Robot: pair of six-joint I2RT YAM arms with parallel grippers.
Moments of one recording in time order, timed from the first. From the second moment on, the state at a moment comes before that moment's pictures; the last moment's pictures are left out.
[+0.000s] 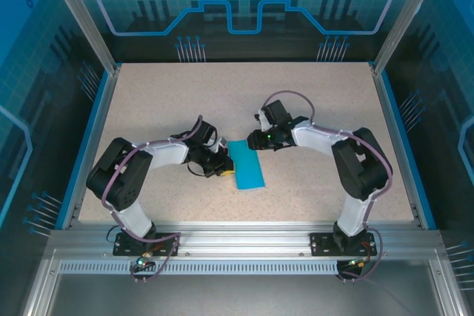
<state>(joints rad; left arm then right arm) -0.46 1.71 0.83 -0.26 0.69 -0.81 0.53 1.78 1.10 -0.33 -0.26 0.37</state>
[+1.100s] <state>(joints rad) -0.46 1.69 0.86 -0.31 0.71 -0.90 1.08 1.53 0.72 -0.17 0.18 0.02</state>
